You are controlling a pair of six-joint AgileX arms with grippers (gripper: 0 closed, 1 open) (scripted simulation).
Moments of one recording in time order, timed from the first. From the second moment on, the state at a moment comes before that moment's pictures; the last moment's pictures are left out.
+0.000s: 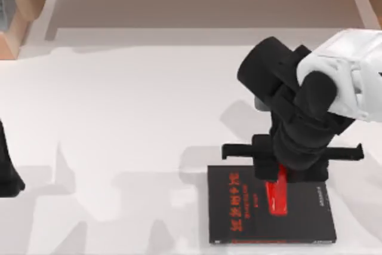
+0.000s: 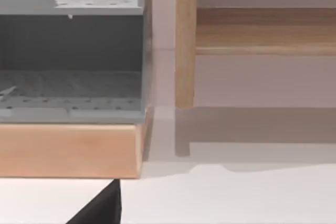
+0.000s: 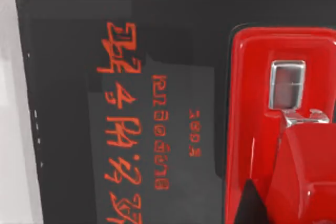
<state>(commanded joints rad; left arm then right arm) 0.00 0.00 0.00 0.00 0.00 0.00 0.72 1.71 1.17 -0.92 0.04 0.74</state>
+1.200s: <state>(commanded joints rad) 0.00 0.00 0.00 0.00 0.00 0.00 0.73 1.76 1.10 -0.81 0.04 0.75</state>
